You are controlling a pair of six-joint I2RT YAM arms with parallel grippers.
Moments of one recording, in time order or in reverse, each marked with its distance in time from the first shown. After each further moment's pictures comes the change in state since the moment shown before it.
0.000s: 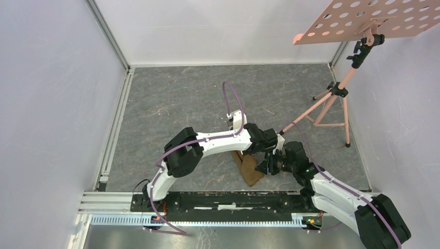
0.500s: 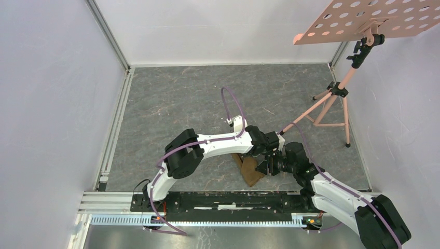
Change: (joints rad) left arm -0.029 0.002 -0.002 0.000 0.149 -0.048; right arm 0.000 -0.008 -0.015 0.016 0.000 -0.002
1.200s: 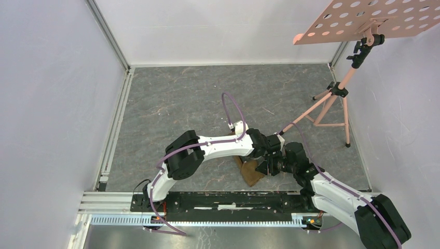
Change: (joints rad) left arm -0.022 -0.001 -0.015 0.039 0.152 -0.020; right arm 0.000 0.003 0.000 -0.002 0.003 -0.016
